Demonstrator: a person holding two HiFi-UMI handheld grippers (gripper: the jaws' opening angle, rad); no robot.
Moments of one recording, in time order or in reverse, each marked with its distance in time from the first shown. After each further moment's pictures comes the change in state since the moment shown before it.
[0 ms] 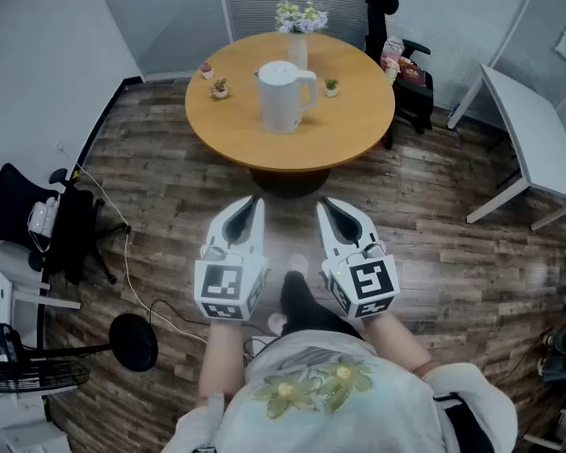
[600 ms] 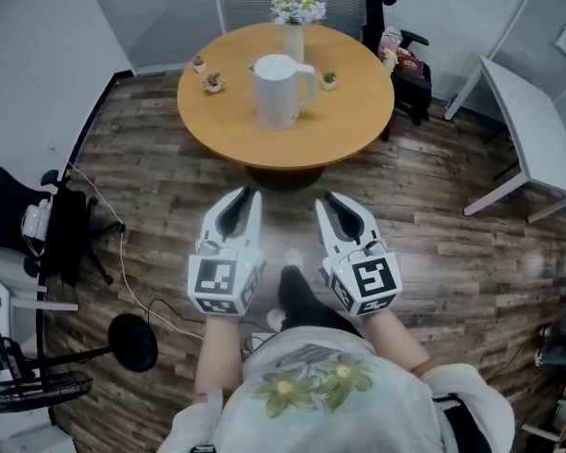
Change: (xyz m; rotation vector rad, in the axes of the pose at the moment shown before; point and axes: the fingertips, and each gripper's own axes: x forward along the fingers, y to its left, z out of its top) left arm 0.031 0.028 -0.005 -0.049 0.000 -0.025; right arm 0.031 -0.010 -0.008 0.040 0.004 -0.006
